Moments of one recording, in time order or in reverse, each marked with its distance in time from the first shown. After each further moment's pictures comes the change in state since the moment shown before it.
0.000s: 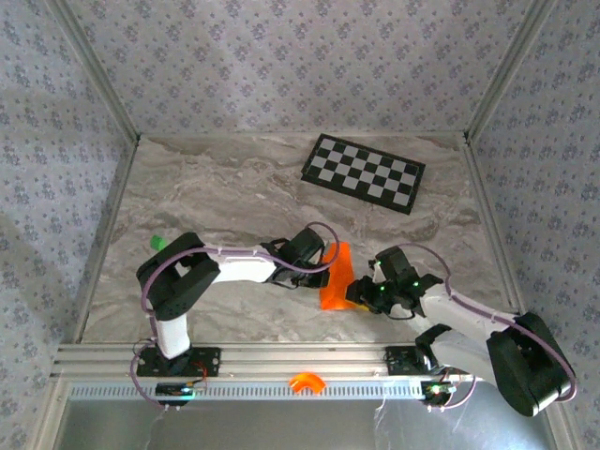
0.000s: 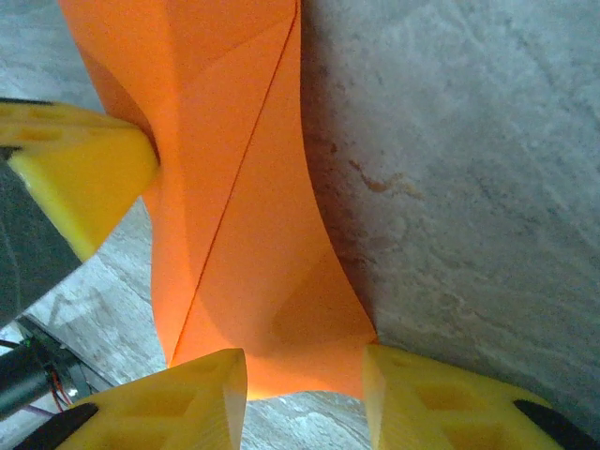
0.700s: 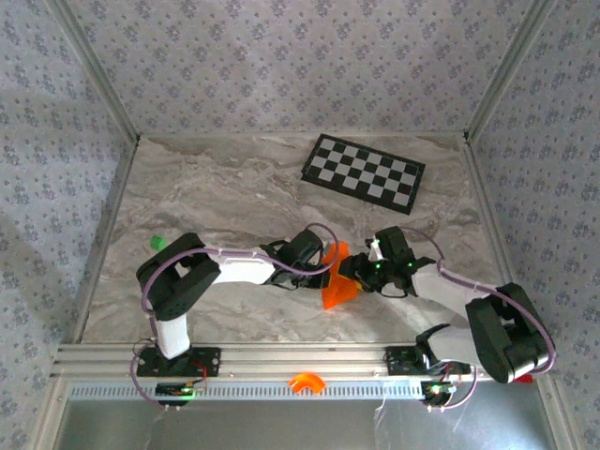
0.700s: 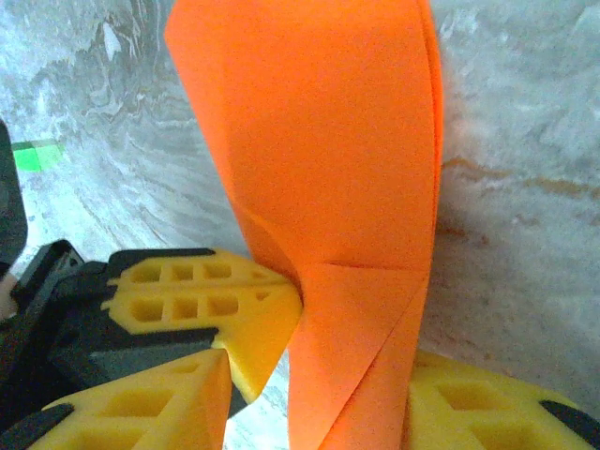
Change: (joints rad) left arm -0.001 0.000 -0.026 0.056 0.011 0.000; right arm -0.103 0.208 0.125 0.180 -0.091 0.020
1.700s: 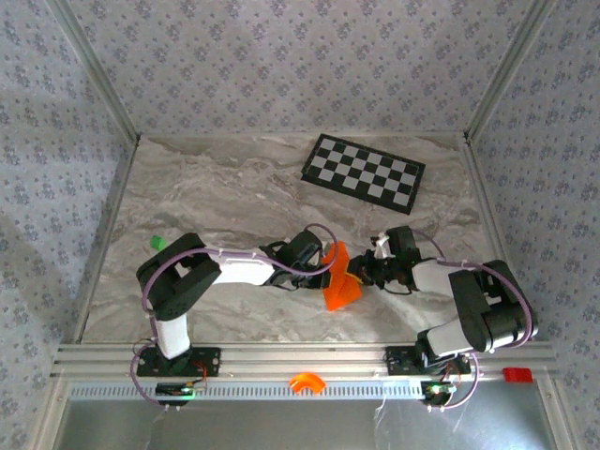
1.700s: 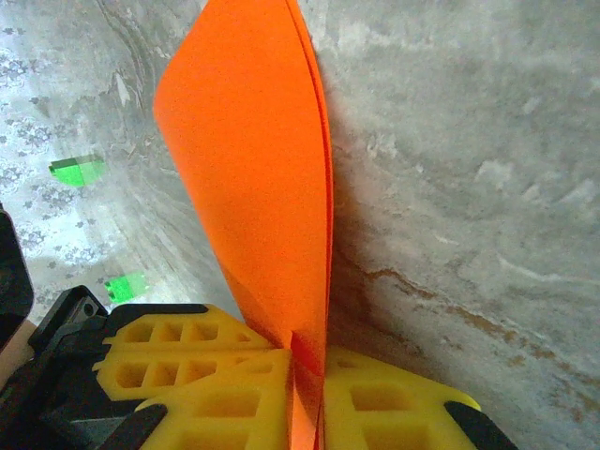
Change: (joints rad) left arm 0.000 0.000 -0.019 0.042 0.017 -0.027; right arm -0.138 0.159 -0.045 0.209 -0.158 -0.056
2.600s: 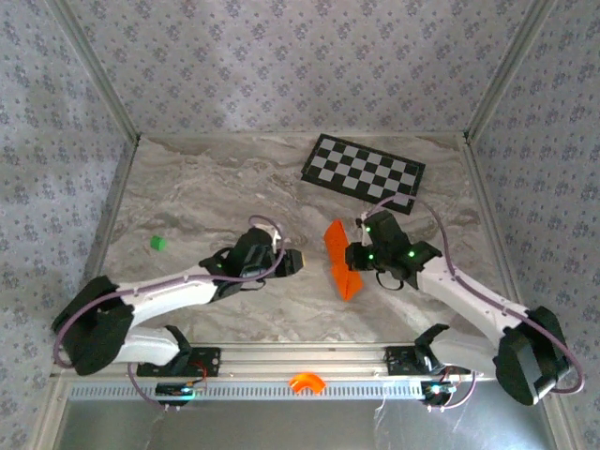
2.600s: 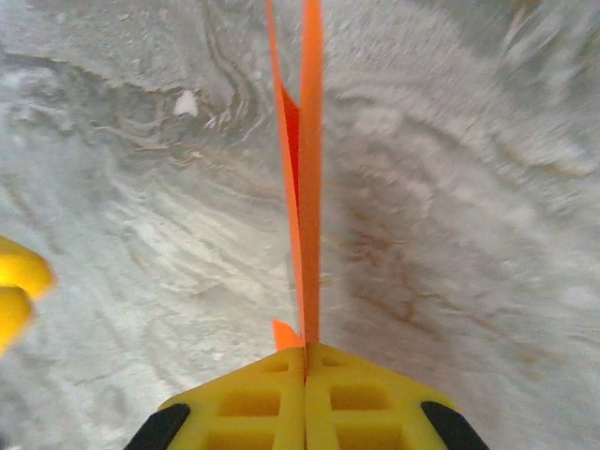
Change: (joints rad) left arm 0.126 -0.552 -0.323 0.077 -0.153 -0.135; right arm 0.334 -0.324 0.320 -0.597 0.647 -0.327
